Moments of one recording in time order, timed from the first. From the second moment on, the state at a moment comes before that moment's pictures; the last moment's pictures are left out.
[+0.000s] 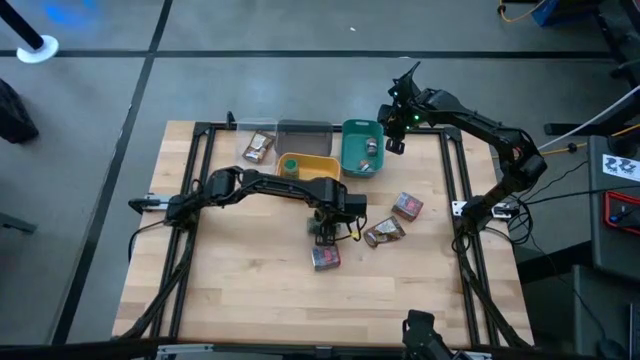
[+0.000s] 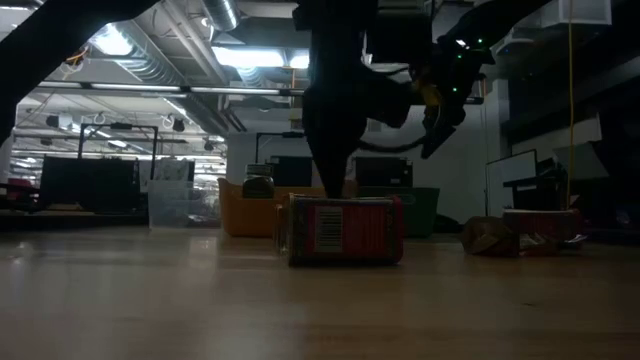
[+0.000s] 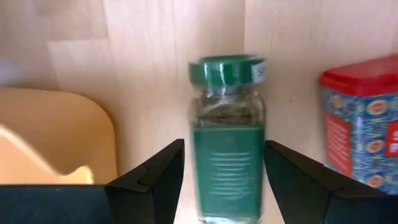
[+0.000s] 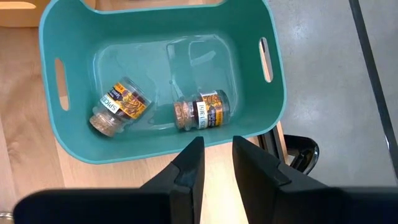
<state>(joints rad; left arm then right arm) -0.01 2.31 2.05 -1.24 -0.08 0.02 -0.81 1.58 1.33 -0.83 -0.12 -0.61</state>
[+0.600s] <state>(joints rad) -0.01 2.31 2.12 -1.27 -0.02 -0.02 -0.81 1.58 1.33 -0.84 -0.07 -0.63</state>
